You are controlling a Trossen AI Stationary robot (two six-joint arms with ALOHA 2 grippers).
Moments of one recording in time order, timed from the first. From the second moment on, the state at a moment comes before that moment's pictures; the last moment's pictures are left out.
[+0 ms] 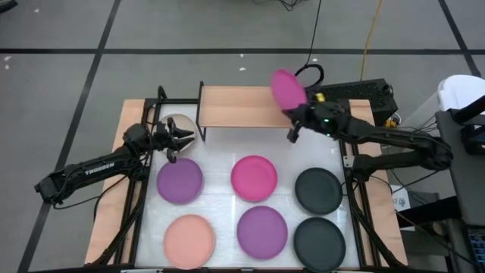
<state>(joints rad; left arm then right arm) 0.68 0.54 0.01 0.61 0.53 -0.19 -0.35 1.04 0.76 -0.05 0.22 -0.20</state>
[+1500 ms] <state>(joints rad) 0.68 0.54 0.01 0.61 0.53 -0.19 -0.22 1.00 0.75 0.03 0.05 -0.30</state>
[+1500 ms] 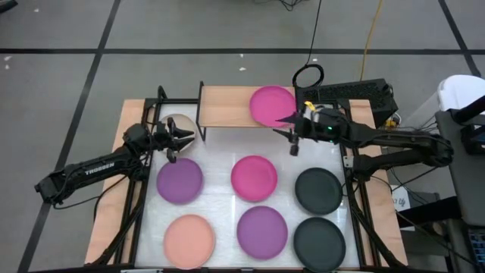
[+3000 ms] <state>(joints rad) 0.65 0.53 0.19 0.53 0.55 -0.28 -0.16 0.77 0.31 0.57 0.05 -0.19</state>
